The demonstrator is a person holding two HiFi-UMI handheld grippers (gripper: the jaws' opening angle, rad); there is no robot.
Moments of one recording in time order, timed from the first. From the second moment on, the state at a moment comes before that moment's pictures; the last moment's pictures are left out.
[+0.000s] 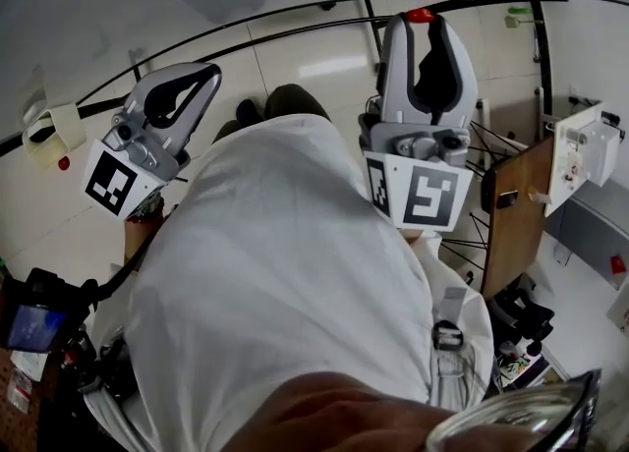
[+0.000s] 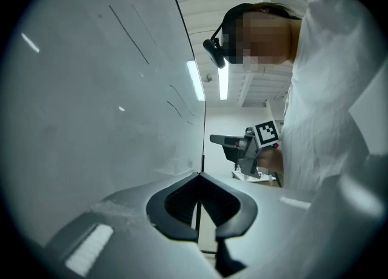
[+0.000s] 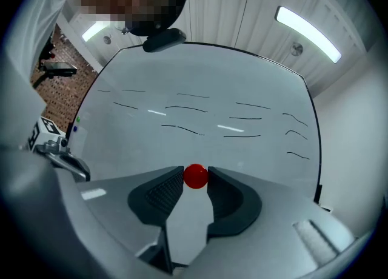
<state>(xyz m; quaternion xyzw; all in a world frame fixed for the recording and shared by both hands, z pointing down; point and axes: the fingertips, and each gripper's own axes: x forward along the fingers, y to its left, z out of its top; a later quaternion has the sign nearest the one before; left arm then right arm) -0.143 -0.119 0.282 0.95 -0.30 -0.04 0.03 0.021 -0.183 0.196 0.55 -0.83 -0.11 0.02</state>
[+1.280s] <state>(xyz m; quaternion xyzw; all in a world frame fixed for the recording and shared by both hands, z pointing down) -0.011 0.134 0.238 0.85 -0.51 -0.08 -0.05 0.234 0.045 0.207 0.47 -0.88 -0.05 -0.05</state>
